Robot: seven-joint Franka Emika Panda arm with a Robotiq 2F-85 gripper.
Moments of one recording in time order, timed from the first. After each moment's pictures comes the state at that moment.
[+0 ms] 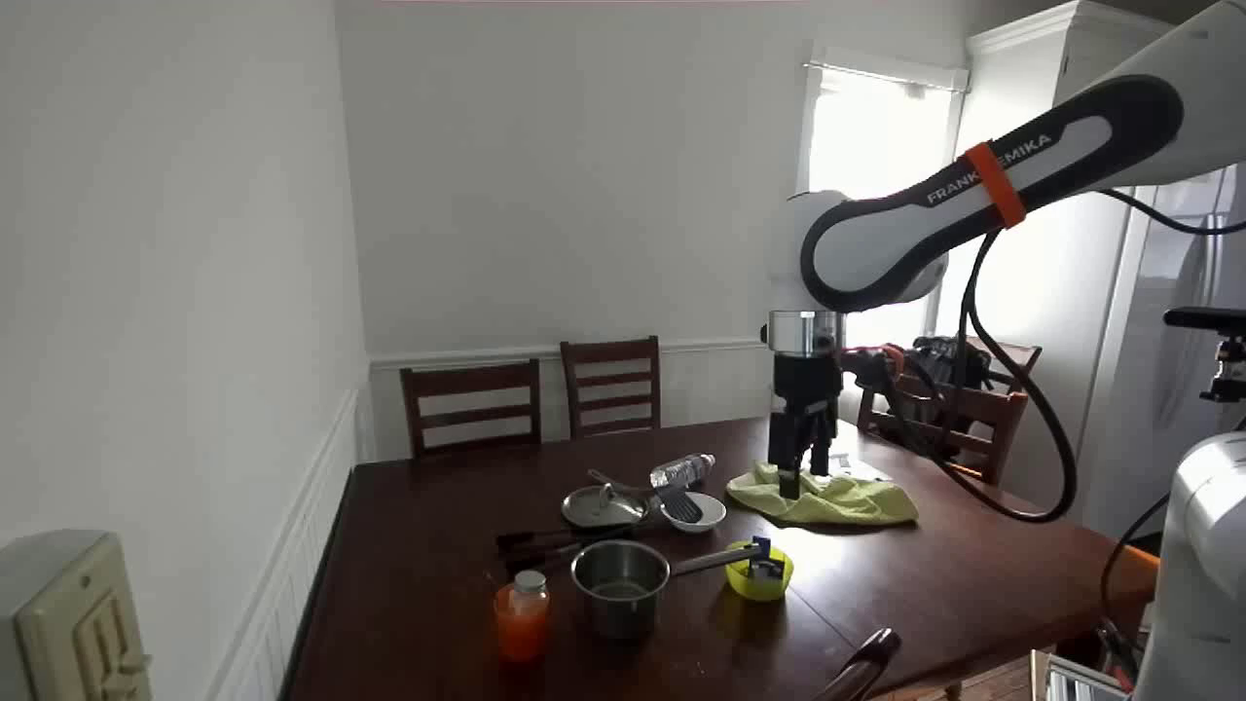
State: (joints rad) arm -0.03 -0.49 -0.09 -2.60 -0.01 2.03 -0.03
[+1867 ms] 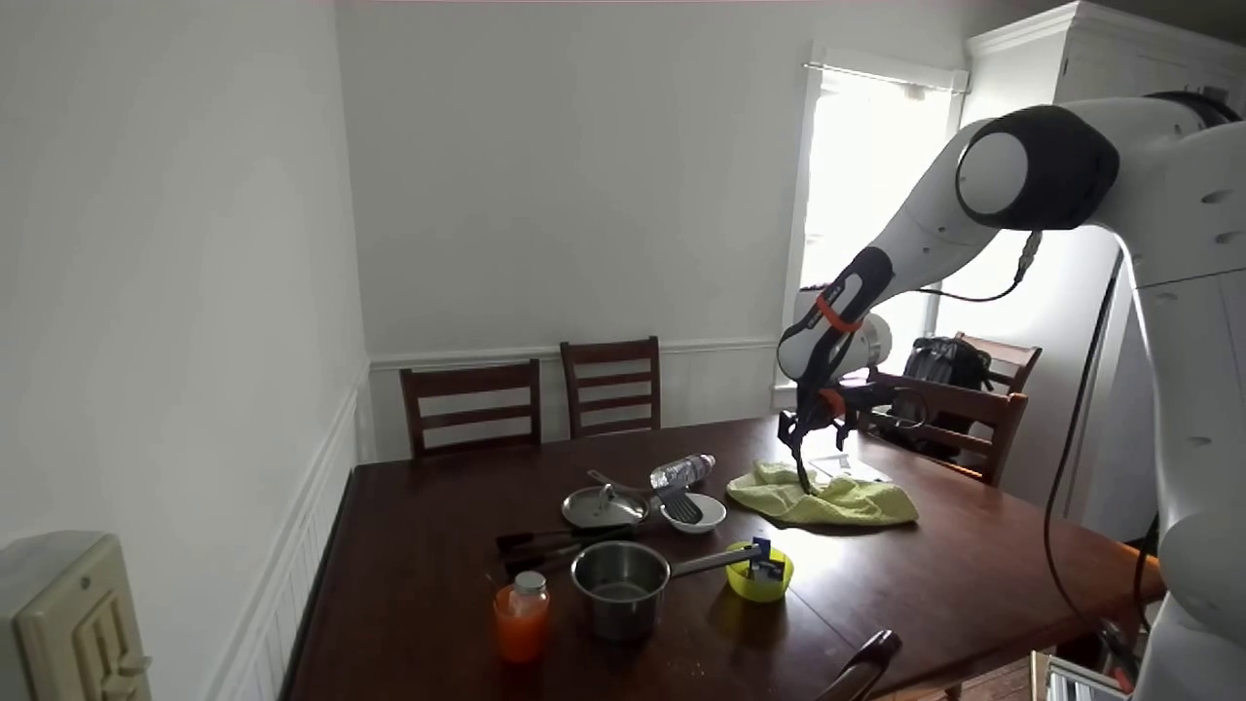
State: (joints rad) arm -0.36 0.32 -0.36 -2.09 -0.14 2.54 0.20
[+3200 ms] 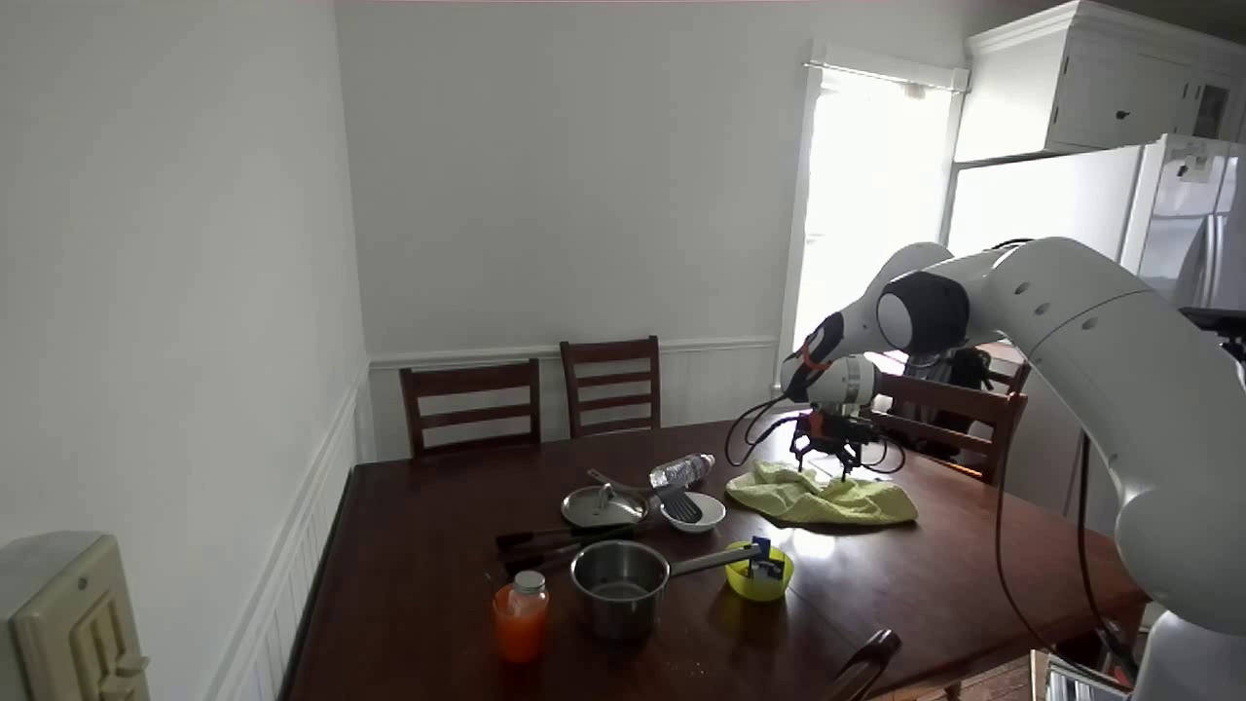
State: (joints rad) arm -0.62 0.89 -0.32 -1.44 0.32 2.39 0.36
